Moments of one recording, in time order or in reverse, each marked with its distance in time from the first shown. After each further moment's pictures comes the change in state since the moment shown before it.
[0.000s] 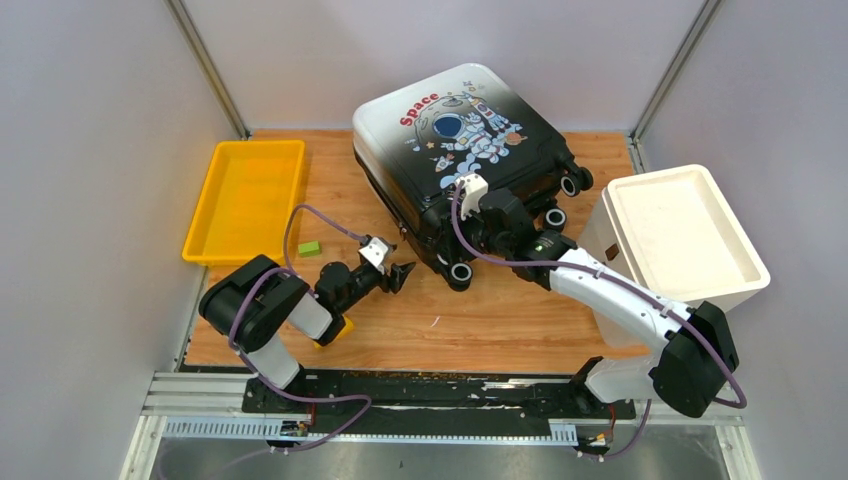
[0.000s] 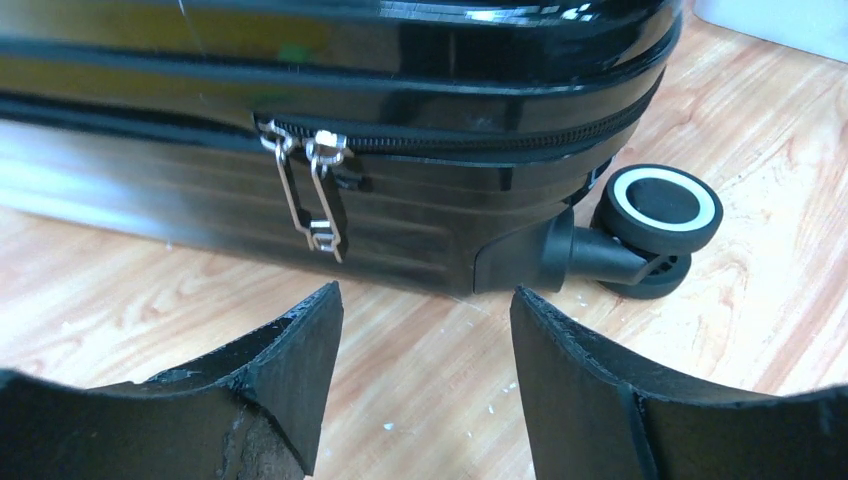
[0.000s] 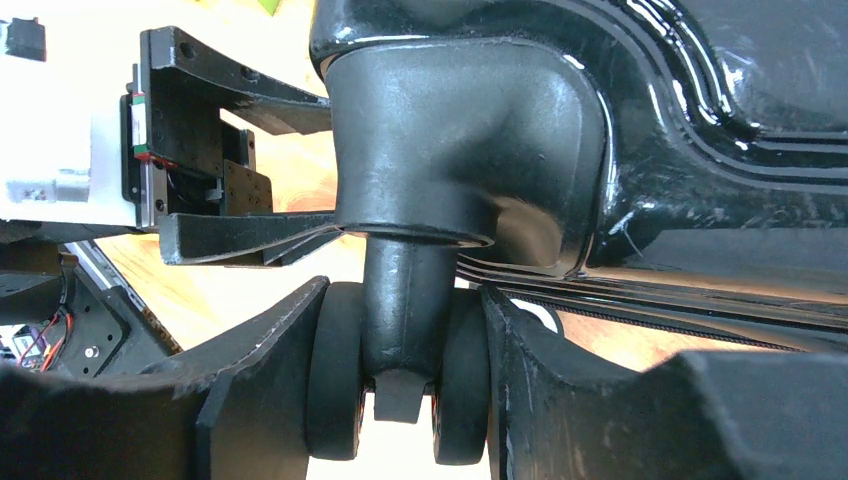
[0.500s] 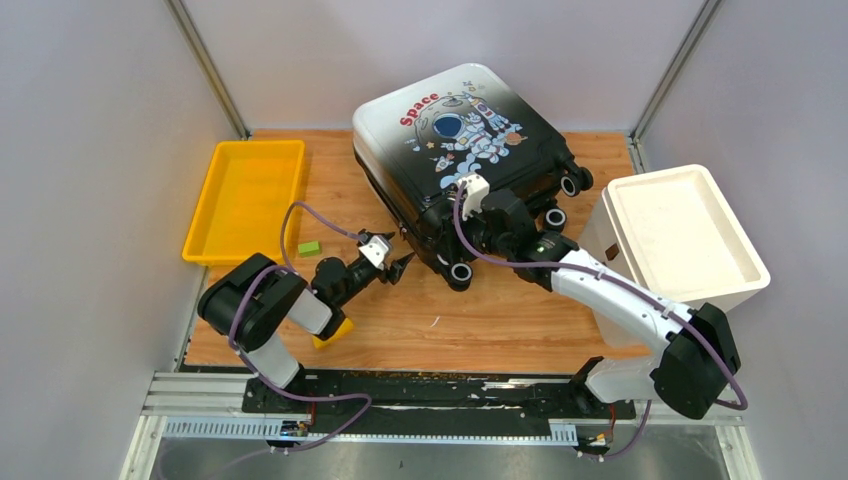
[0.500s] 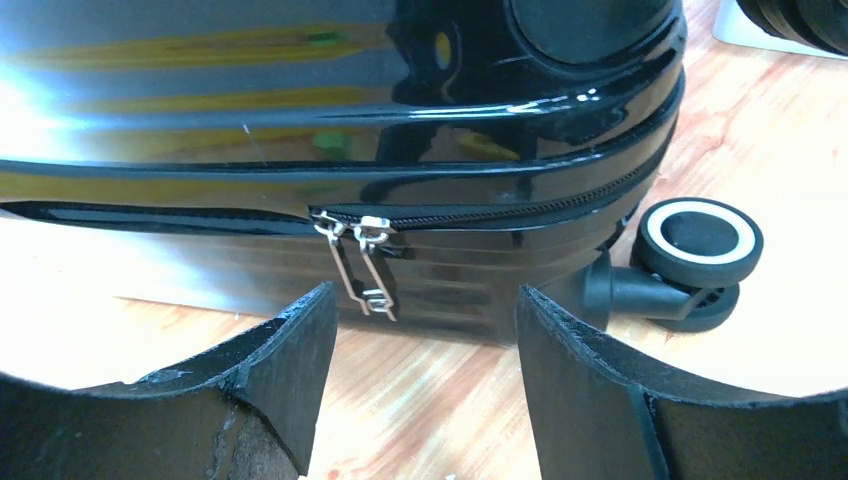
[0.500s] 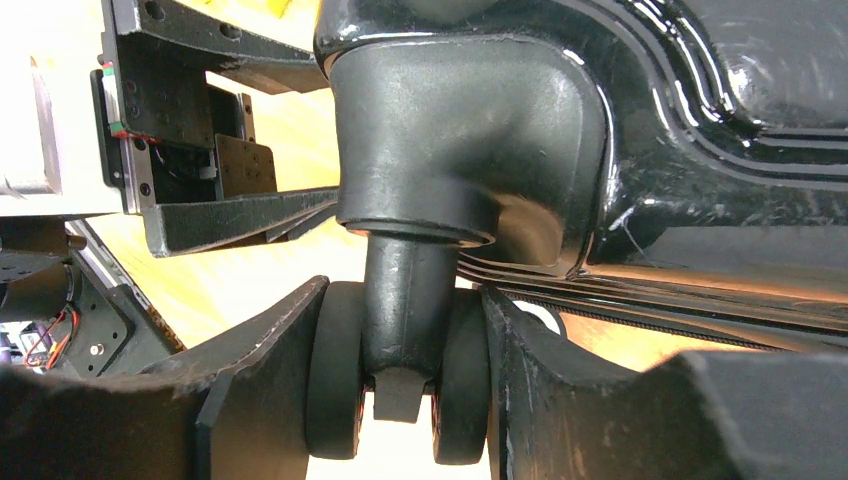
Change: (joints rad) left arm 0.032 0.003 0.028 0.068 0.062 0.145; right arm -0.006 -0.009 -0.015 0.017 -0.024 0.000
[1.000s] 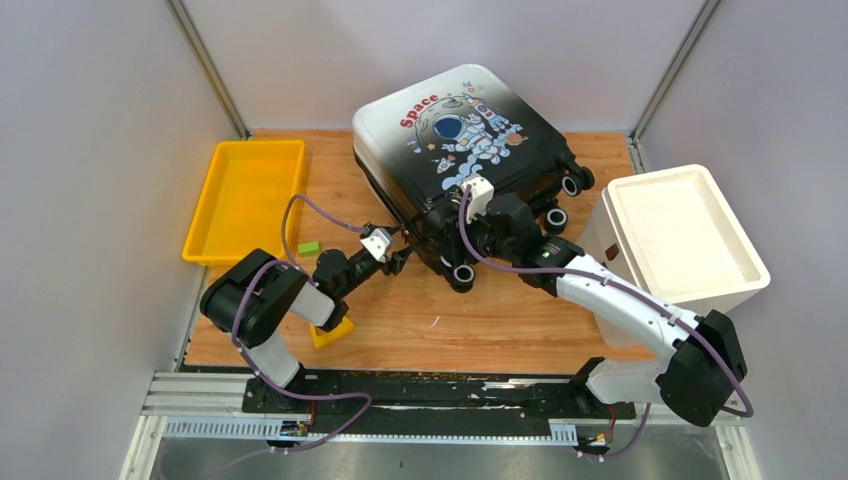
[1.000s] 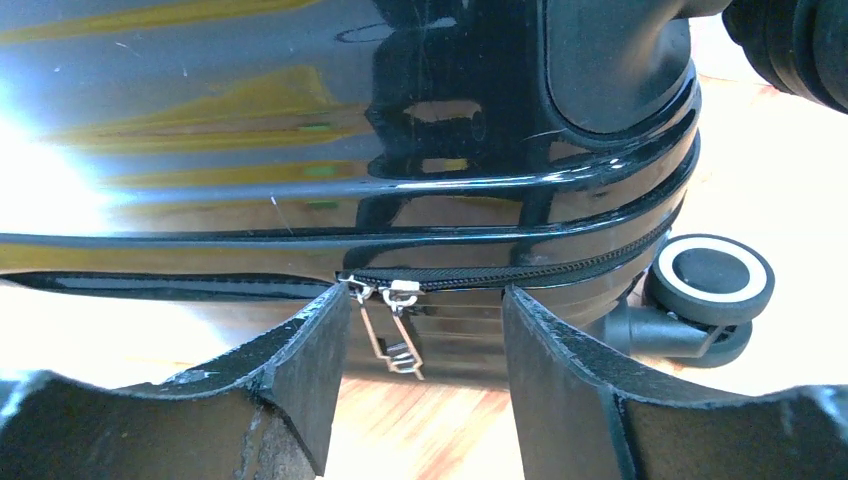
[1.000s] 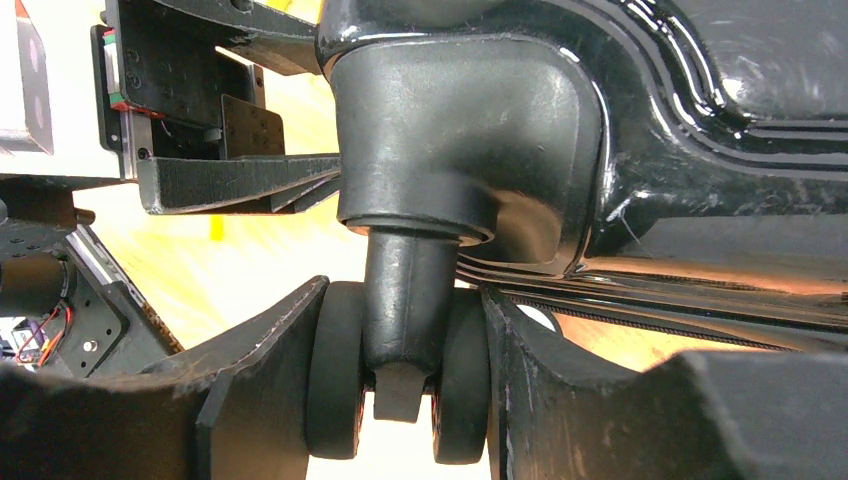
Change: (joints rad) left arm 0.028 0.019 0.068 0.002 0.063 -0.003; right arm -0.002 -0.039 -0.039 0.023 0.003 -0.010
